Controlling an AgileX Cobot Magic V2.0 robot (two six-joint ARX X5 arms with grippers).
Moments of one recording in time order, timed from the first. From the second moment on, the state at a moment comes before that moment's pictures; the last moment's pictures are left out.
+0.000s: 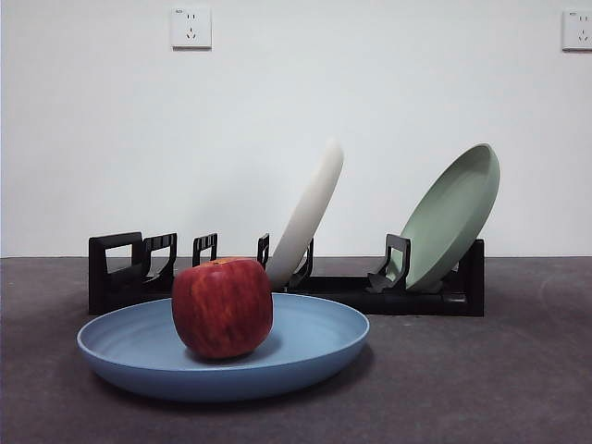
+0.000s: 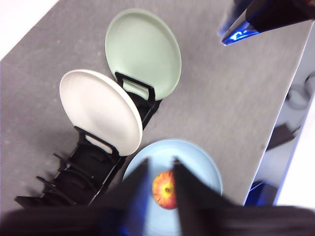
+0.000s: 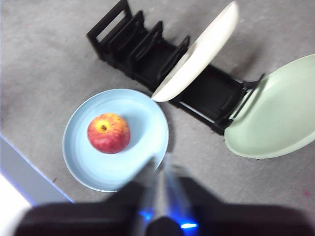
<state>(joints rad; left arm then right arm) -0.67 1.30 1.82 -1.22 0.16 0.30 0.61 1.22 1.49 -1.06 -0.08 -0.02</state>
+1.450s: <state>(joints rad) -0.51 0.69 0.71 -0.49 0.19 -0.01 0.57 0.93 0.78 -0.48 -0.15 0.05</state>
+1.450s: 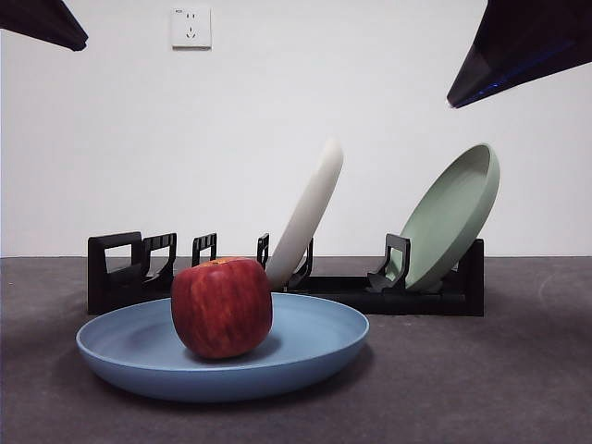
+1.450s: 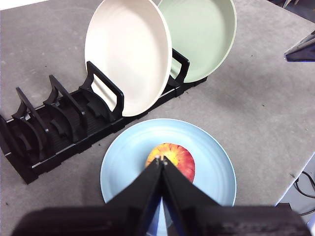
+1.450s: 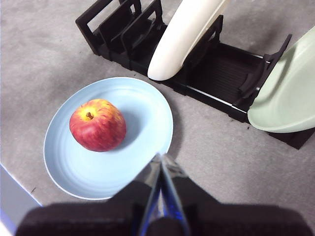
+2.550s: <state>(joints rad) -0.01 0.14 0.24 -0.19 0.19 0.07 0.57 0.93 0.78 -0.48 -0.15 0.05</state>
